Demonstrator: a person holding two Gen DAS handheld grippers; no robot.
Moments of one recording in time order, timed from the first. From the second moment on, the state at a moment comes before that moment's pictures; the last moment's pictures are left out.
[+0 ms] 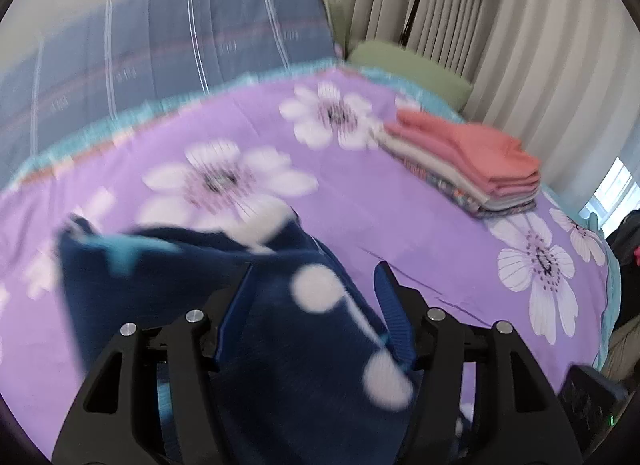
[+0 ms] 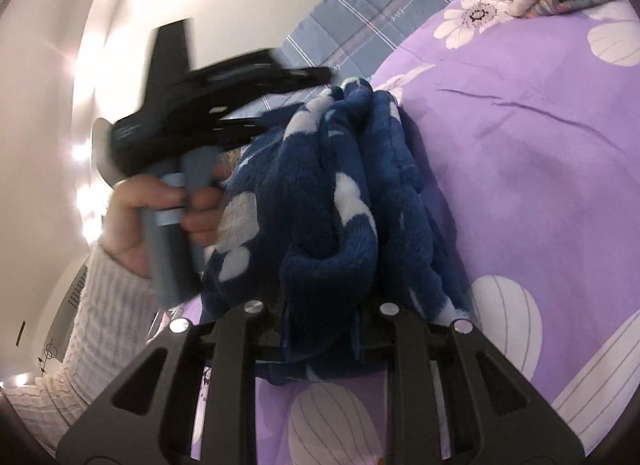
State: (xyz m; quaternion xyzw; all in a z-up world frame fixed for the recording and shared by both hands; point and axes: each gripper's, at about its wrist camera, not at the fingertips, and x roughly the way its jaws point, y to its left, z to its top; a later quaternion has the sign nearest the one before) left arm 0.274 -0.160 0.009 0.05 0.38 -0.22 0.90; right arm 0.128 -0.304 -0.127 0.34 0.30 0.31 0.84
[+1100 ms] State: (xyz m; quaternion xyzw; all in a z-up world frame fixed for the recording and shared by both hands) left arm 0.275 -0.138 -0.051 0.16 0.39 -0.16 0.89; right arm 0.135 -0.277 -0.094 0.18 0.33 0.19 0.91
